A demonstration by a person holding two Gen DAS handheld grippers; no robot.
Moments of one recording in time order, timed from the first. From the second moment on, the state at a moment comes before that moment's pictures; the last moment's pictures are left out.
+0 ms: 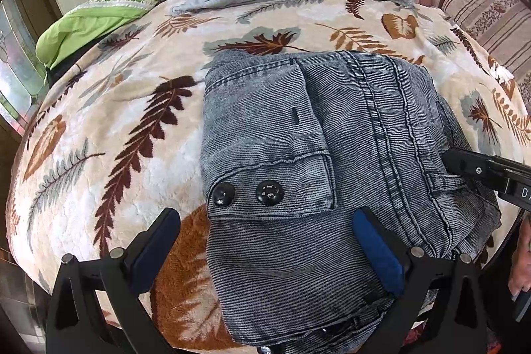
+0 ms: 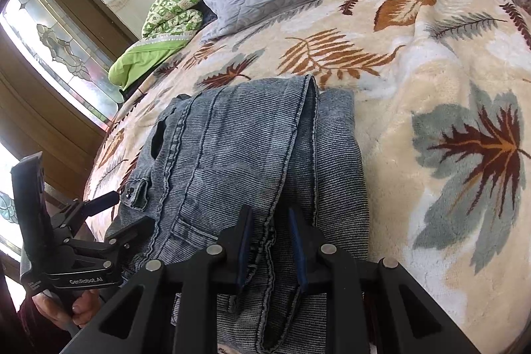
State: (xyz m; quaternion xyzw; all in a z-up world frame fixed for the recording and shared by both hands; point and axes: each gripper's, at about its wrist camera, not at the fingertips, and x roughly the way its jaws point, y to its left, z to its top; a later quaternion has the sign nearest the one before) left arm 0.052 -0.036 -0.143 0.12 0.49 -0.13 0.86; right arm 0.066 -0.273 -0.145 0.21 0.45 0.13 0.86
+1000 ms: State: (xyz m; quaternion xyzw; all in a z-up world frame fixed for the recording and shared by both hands) left arm 0.078 -0.040 -0.154 0.07 0.53 -0.15 0.83; right arm 0.065 -0.274 -0.145 0.21 0.45 0.13 0.86
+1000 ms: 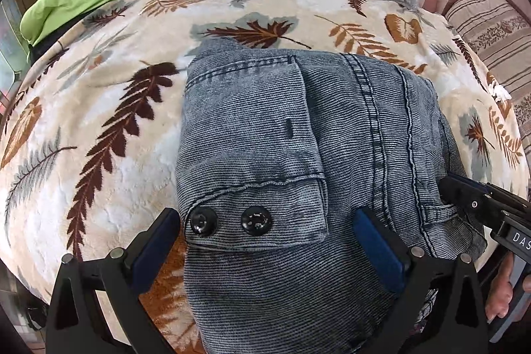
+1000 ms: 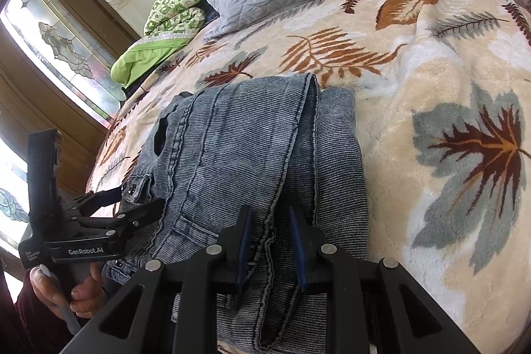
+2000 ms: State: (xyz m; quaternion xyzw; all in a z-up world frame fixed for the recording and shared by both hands) left arm 0.094 0.034 -0.137 0.00 0.56 -0.12 0.82; right arm 0.048 -0.350 -0.147 0.32 0.44 0.05 0.84
